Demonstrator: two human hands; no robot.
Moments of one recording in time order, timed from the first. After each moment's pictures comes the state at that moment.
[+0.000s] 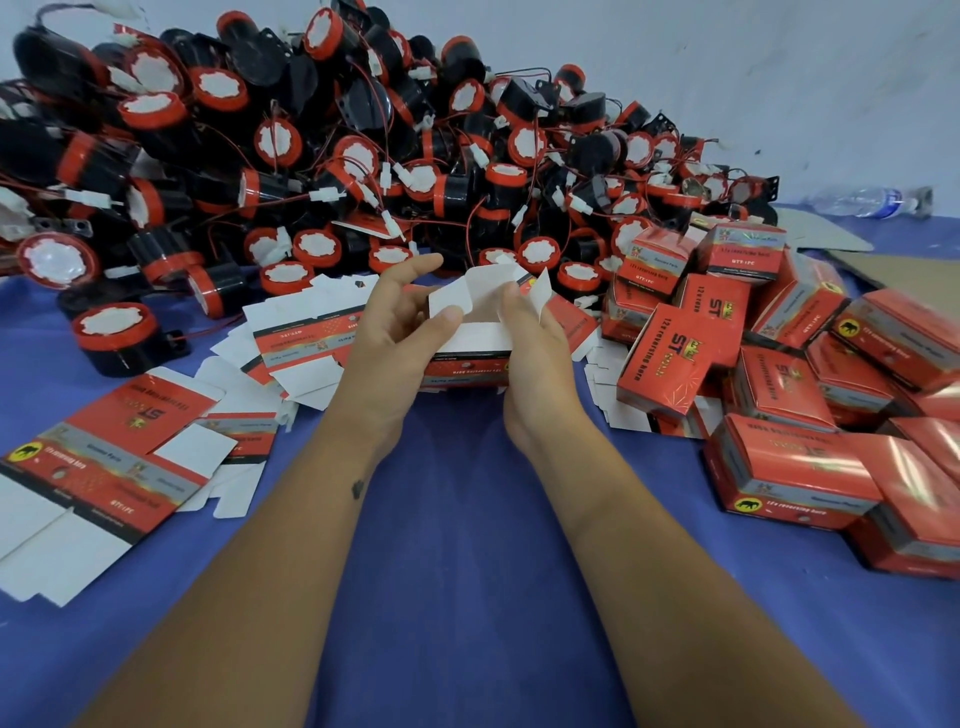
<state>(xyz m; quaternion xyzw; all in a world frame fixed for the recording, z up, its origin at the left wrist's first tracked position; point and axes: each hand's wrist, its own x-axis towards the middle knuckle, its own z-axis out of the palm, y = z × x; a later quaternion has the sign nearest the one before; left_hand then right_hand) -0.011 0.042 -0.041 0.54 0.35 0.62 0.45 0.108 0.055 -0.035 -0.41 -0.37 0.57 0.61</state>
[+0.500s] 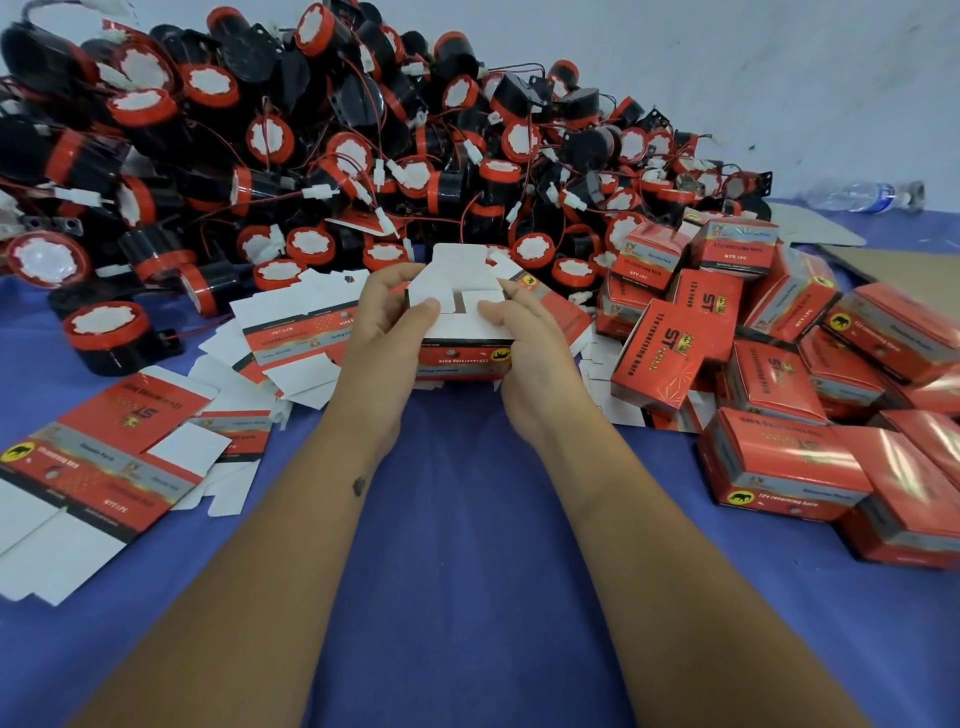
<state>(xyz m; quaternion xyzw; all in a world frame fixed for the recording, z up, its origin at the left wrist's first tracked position) -0.006 0.042 -0.036 0.48 0.39 0.64 0.46 0.115 0.055 -0.028 -0.37 -0.40 0.61 0.57</state>
